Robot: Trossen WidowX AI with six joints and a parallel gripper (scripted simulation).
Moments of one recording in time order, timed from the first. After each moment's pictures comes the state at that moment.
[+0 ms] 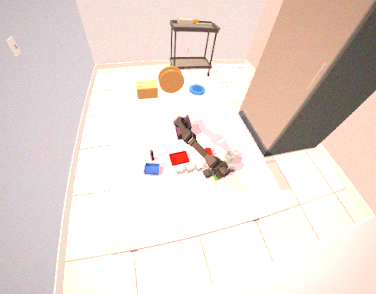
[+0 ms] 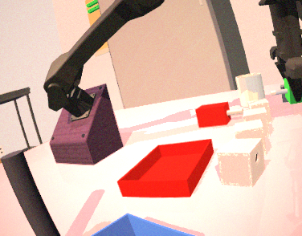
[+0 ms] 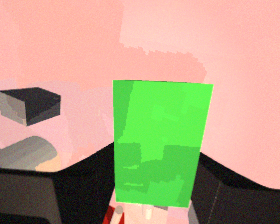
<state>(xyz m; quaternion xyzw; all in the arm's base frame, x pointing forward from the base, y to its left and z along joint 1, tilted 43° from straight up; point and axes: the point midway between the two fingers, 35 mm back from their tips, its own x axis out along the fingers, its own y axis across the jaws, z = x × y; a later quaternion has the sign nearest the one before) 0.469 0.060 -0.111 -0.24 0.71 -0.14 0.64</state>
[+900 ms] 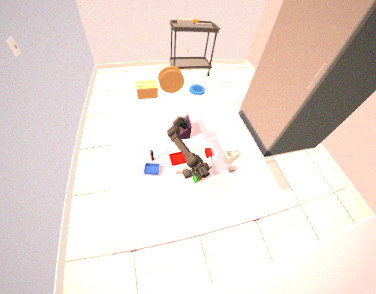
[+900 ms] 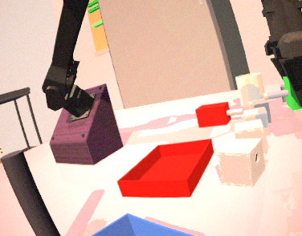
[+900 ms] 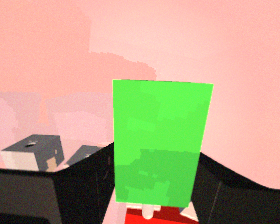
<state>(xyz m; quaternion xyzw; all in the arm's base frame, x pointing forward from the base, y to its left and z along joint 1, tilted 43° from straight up) 0.460 -0.041 0.015 -0.30 0.68 -0.21 0.64</state>
